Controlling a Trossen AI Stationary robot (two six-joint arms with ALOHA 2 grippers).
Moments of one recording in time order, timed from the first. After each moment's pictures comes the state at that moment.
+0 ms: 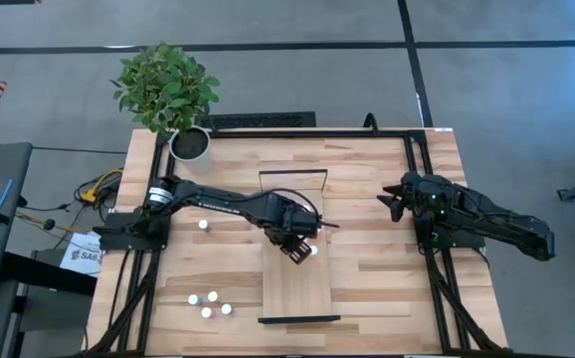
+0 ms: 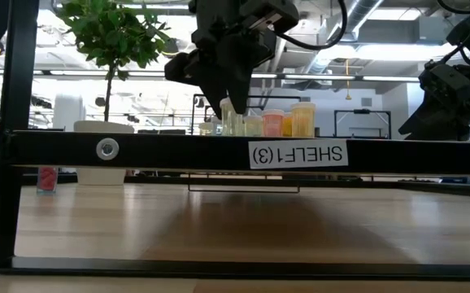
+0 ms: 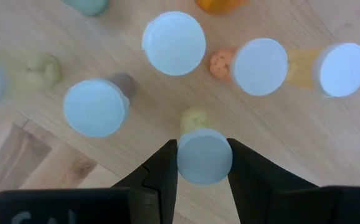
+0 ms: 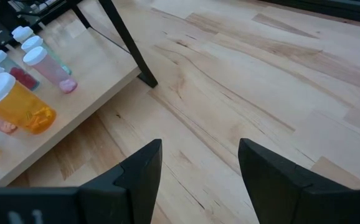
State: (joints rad) left arm -0.13 2.08 1.86 -1.16 0.02 -0.89; right arm -0.37 0.10 0.20 -0.63 0.11 0.45
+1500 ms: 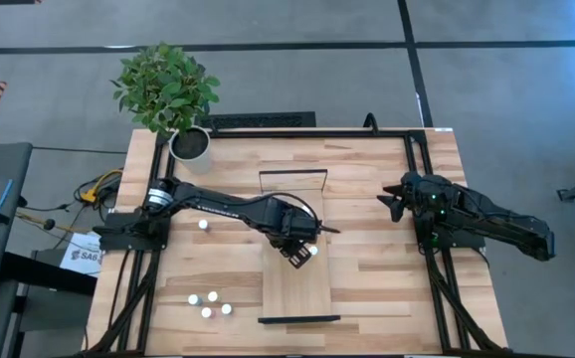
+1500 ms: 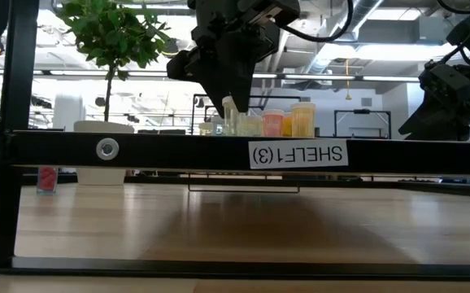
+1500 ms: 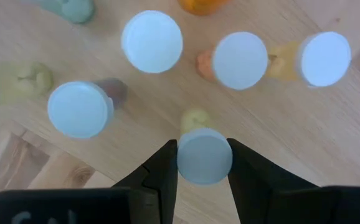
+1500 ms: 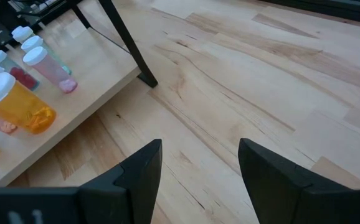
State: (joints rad) left arm -0.15 2.08 1.86 -1.15 -0.02 -0.86; right arm -0.37 0.10 0.20 -0.63 0.11 0.45
